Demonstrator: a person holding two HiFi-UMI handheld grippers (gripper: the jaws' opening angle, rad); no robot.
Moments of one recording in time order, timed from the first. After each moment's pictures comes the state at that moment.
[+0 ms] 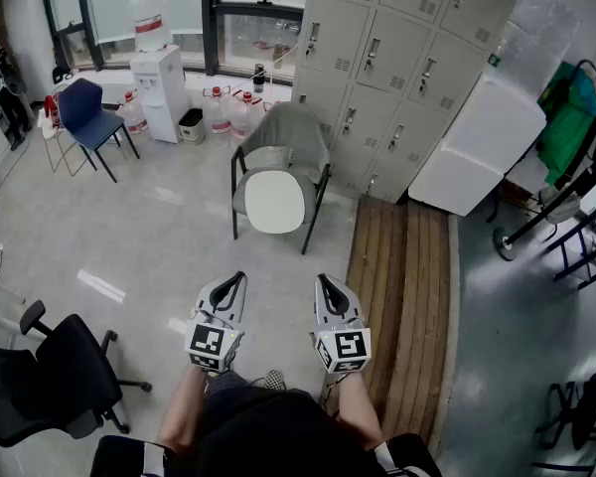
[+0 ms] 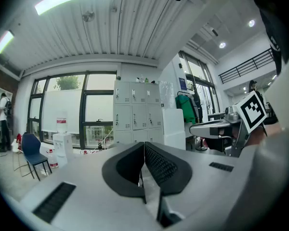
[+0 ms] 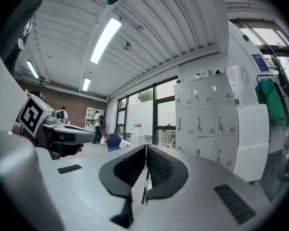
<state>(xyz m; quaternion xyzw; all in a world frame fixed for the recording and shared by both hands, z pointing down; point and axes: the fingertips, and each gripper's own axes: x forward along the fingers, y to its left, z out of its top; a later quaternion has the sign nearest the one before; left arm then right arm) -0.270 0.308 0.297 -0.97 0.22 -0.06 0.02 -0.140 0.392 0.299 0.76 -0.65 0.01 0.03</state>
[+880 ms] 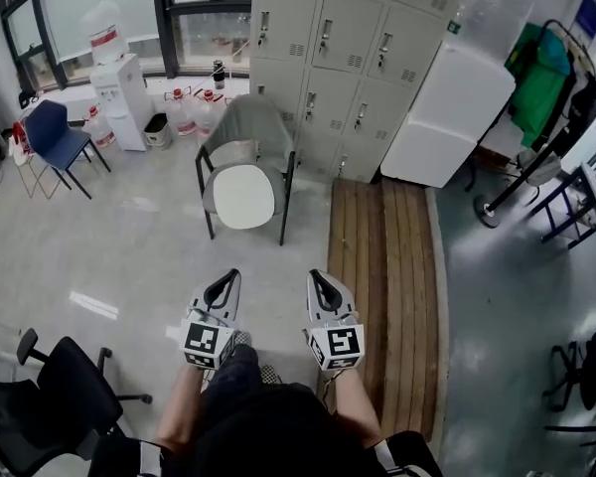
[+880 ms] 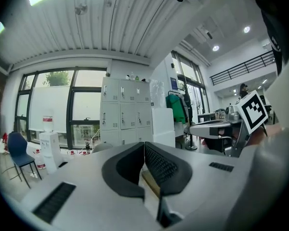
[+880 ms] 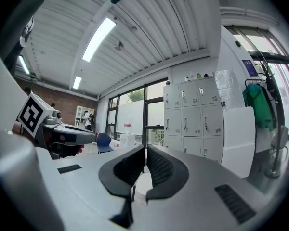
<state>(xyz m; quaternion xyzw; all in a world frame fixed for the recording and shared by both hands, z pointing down) -0.207 0.337 0.302 -0.98 0.17 -0.07 0.03 -0.091 0.433 0.307 0.79 -0.61 0.01 0.02</state>
